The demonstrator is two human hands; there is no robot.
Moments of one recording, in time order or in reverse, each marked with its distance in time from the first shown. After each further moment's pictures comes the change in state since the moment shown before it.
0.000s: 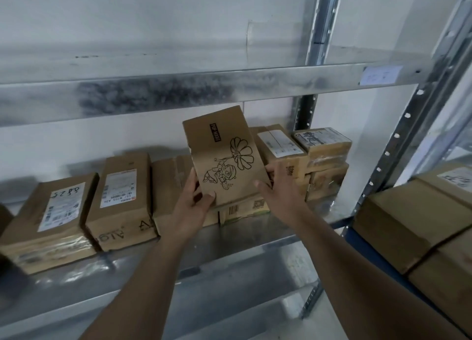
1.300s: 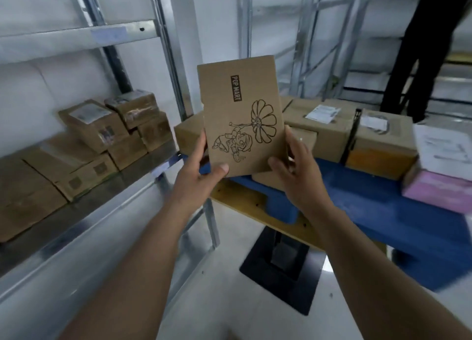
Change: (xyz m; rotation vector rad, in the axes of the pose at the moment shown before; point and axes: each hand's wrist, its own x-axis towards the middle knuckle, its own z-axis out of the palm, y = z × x) left_hand -0.240 0.102 0.223 0.038 -0.689 0.340; right_hand -0.387 0.044 -0.224 -0.024 0.652 0.232
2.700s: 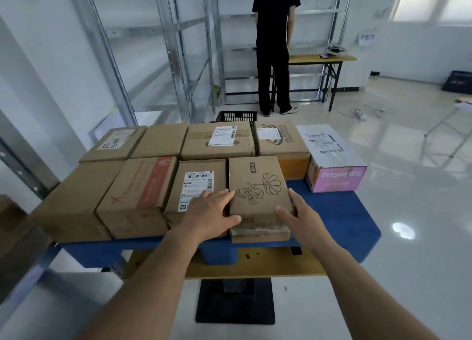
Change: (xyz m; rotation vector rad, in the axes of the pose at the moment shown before) left_hand 0.133 -0.021 0.169 0.779 -0.757 0.381; right_hand -0.025 0.103 -0.091 -0.186 0.276 0.606
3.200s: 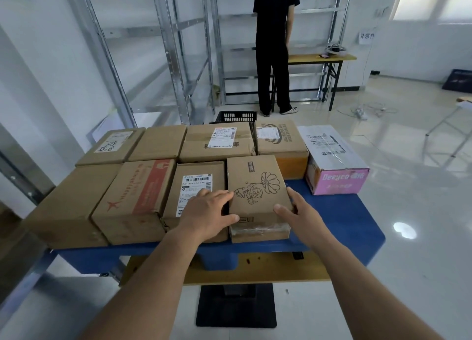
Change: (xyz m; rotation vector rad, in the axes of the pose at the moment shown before) left_hand 0.012 -0.006 0.000 0.017 0.083 0.039; right_hand 0.020 0.005 -0.001 0.036 -0.025 -0.003
